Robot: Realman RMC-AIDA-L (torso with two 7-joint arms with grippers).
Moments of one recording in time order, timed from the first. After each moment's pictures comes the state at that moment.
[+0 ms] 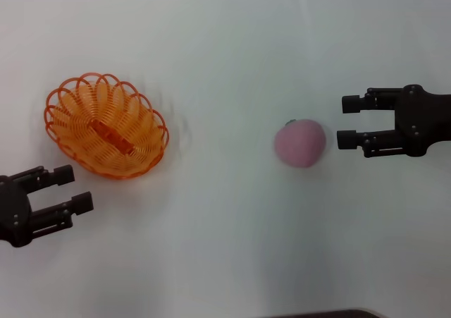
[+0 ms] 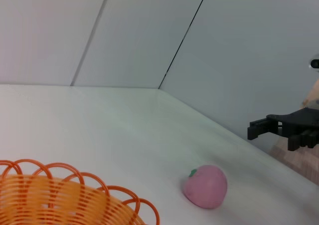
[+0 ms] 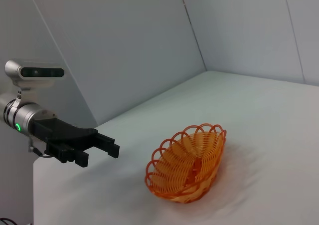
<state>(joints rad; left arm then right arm) -0.29 -2.12 0.33 0.77 2.25 1.90 -1.37 0.43 2.01 -0.57 -0.72 -2.12 -1.83 1.44</state>
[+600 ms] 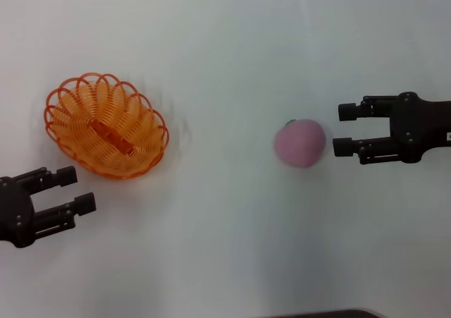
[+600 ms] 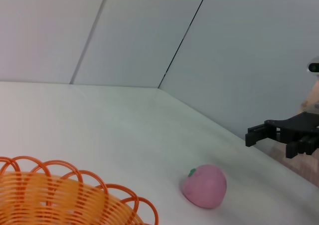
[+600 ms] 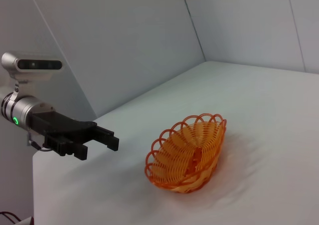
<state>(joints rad) -0.29 -2.12 0.33 0.76 2.25 1.89 -1.37 0.43 2.02 -0.57 -0.71 -2.15 -1.81 1.44</state>
